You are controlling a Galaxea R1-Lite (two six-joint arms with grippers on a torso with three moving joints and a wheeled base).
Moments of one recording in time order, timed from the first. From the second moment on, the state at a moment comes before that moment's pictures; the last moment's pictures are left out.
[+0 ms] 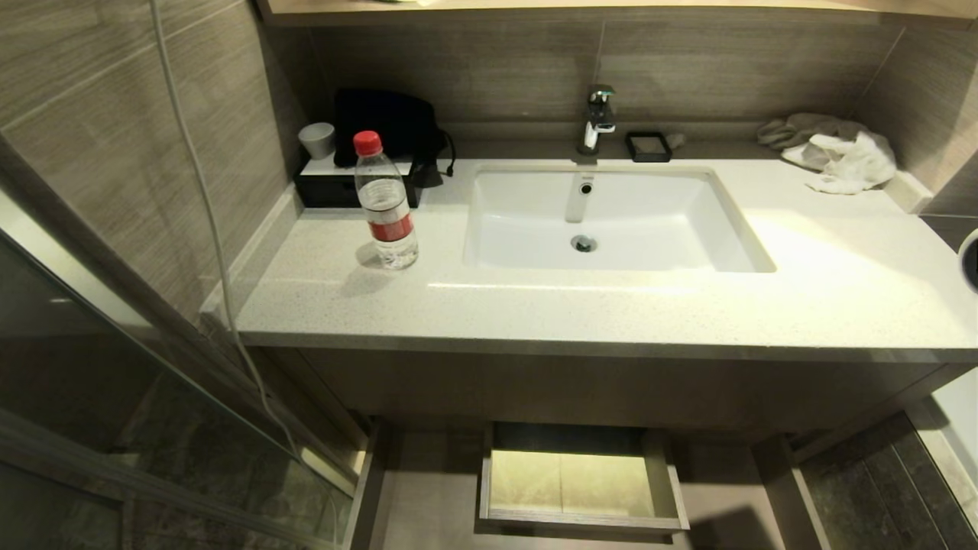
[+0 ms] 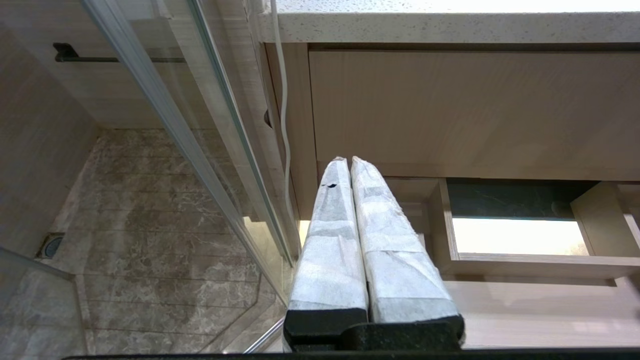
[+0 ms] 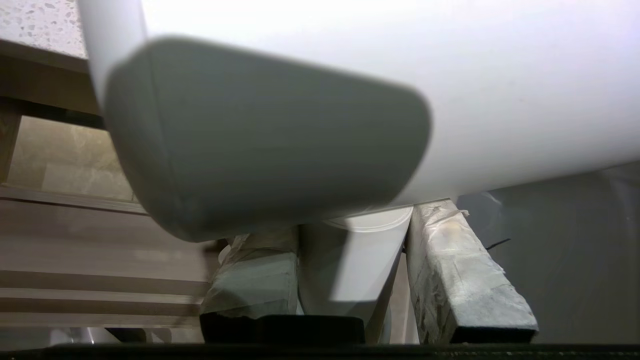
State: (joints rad) left arm 0.00 0.00 0.00 0.00 0.00 0.00; right arm -0.34 1.07 -0.90 0.19 0.10 -0.47
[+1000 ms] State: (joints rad) left arm 0.00 0.00 0.00 0.00 0.00 0.00; right arm -0.33 1.06 -0.86 0.17 0.09 -0.48
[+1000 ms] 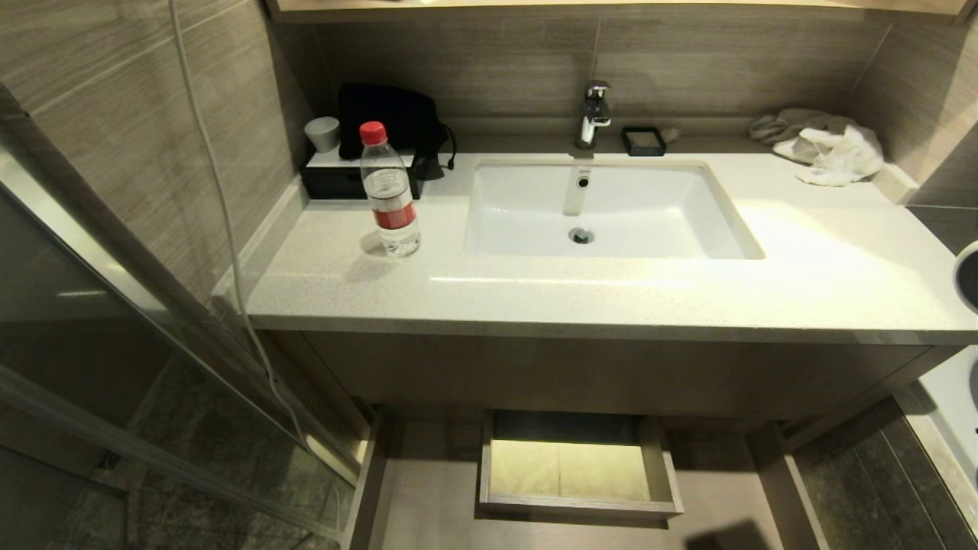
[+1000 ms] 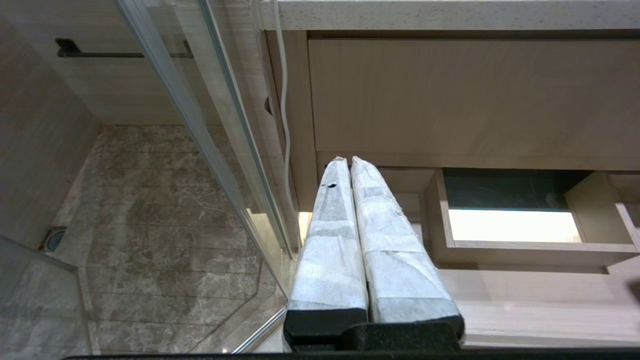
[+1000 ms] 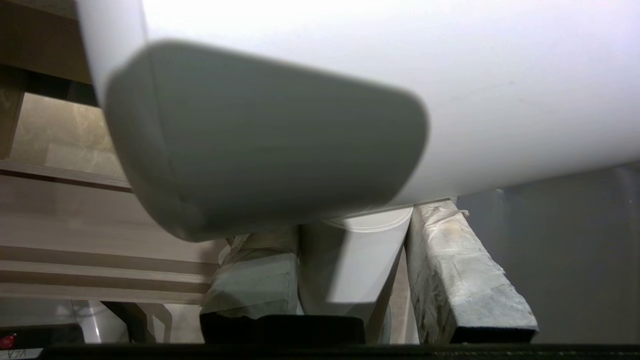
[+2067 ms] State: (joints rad) left arm 0.00 0.00 0.00 0.00 0.00 0.00; right arm -0.33 1.05 -0.84 0.17 0.09 -0.48
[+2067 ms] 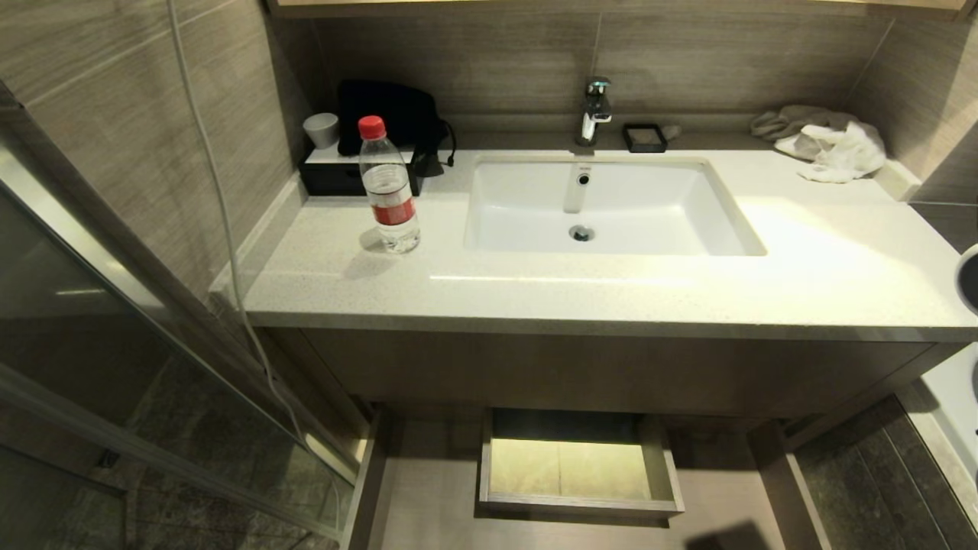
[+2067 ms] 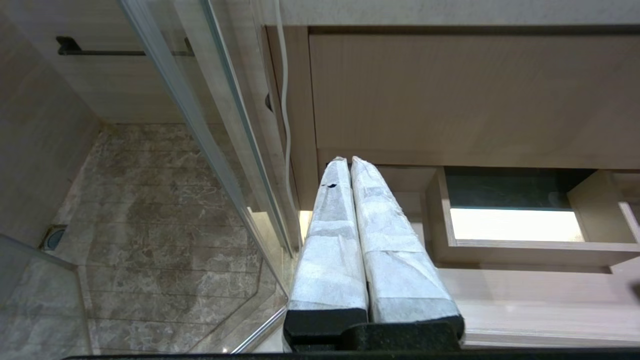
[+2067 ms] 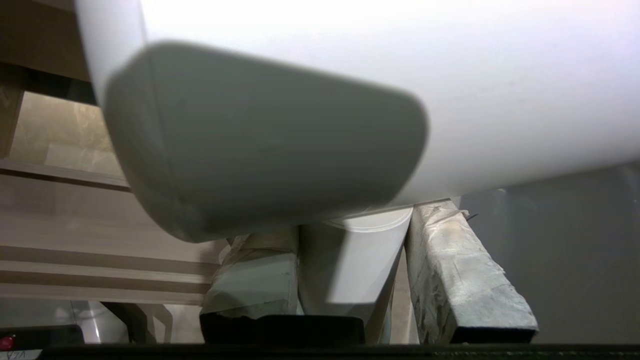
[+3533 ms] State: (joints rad) left arm 0.00 0.00 0.00 0.00 0.00 0.00; right arm -0.33 0.99 -0.75 0.16 0.10 -0.48
